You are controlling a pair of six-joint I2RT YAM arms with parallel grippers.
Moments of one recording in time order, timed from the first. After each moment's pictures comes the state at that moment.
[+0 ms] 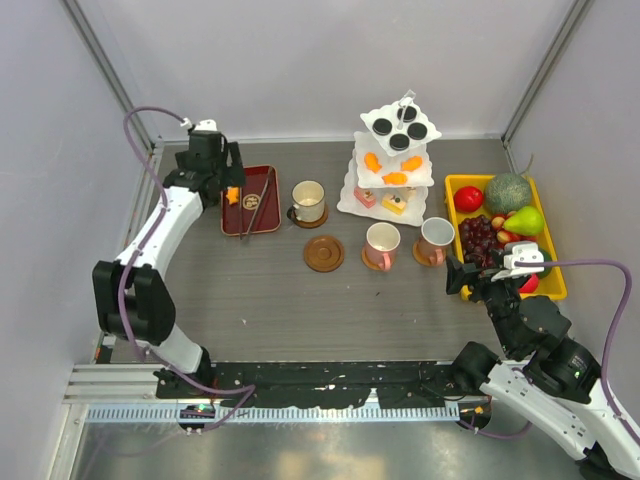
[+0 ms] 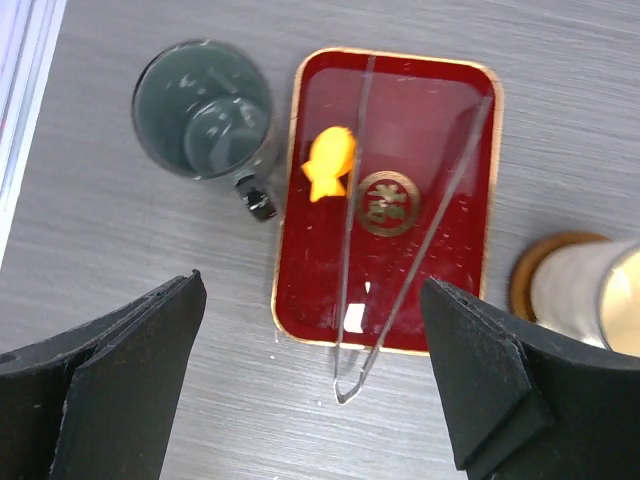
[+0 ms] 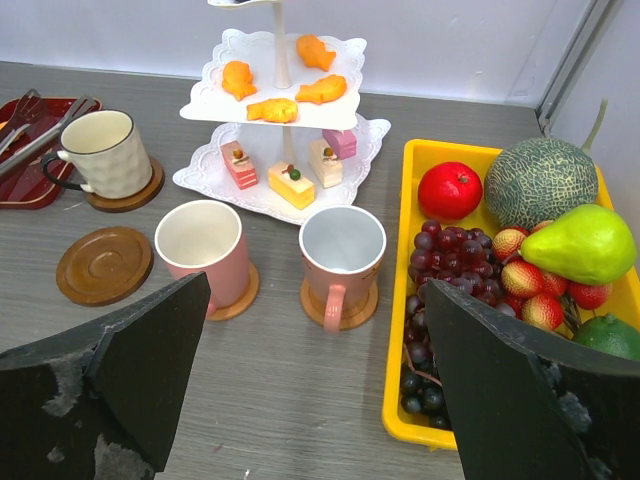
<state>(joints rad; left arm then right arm) -0.19 1.58 1.40 -0.46 -0.28 -0.23 0.82 0.18 0.70 -0.58 0.68 0.05</state>
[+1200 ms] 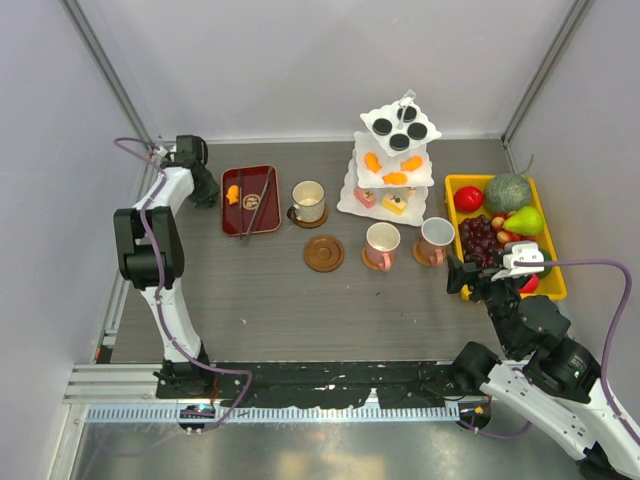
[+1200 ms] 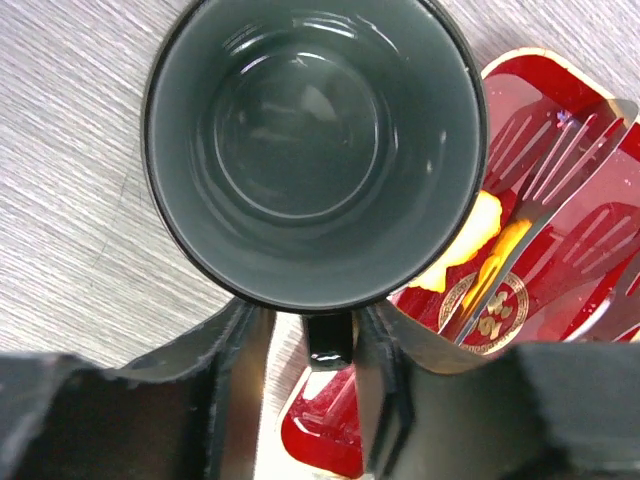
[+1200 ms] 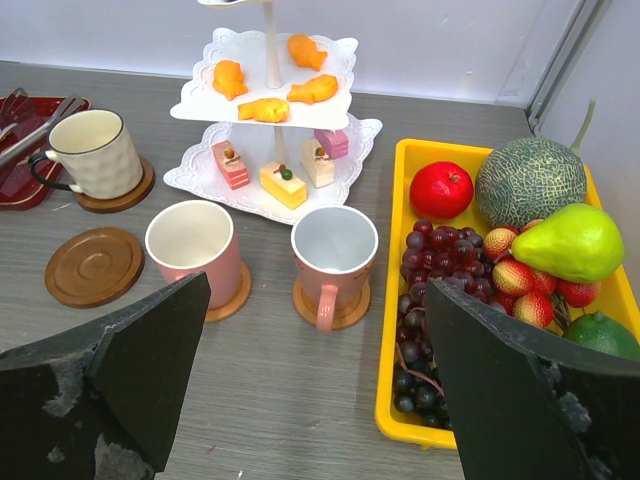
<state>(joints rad) 0.04 2.03 1.60 -0.54 -0.20 -0.56 0.82 0.18 0.70 -0.58 0.70 0.04</state>
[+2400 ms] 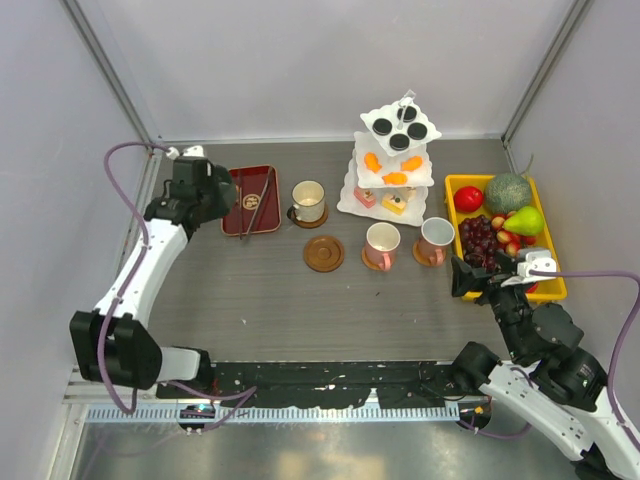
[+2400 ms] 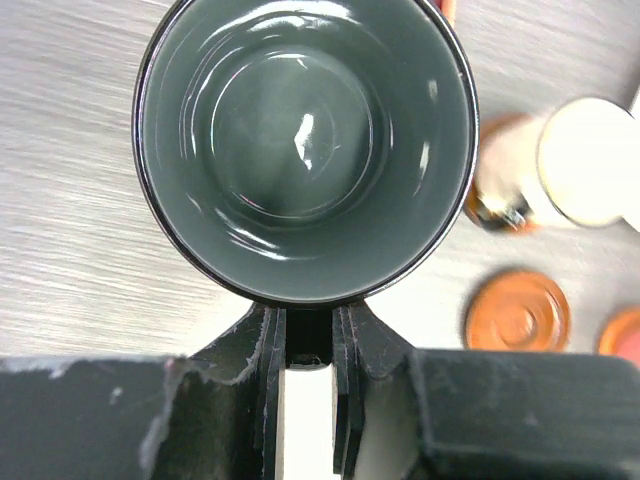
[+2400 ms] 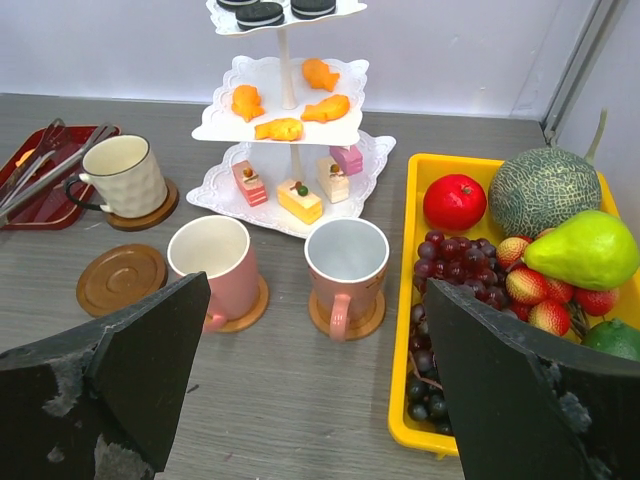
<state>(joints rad) -0.12 1.36 1.20 -0.57 -0.15 -0.40 0.82 0.12 0.70 -0.58 0.67 0.05</state>
